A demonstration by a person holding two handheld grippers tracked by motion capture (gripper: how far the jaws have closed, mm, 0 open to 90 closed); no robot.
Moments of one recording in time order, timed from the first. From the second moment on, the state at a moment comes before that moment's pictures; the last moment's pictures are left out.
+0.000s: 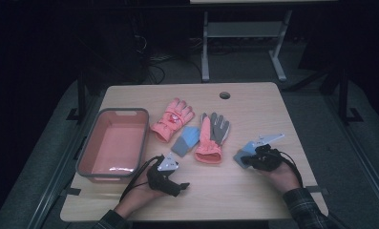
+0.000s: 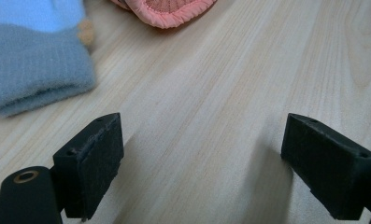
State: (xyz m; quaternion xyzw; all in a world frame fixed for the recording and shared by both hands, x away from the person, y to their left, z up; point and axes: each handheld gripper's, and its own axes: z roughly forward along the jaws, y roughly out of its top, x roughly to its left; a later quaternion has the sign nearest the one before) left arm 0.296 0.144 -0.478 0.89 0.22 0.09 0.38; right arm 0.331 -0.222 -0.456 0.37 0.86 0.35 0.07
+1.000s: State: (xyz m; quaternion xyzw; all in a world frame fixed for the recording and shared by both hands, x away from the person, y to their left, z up) left arm 0.296 0.144 -0.478 0.89 0.23 0.09 0.38; right arm 0.349 -0.251 -0.461 0.43 0.83 0.34 0.12
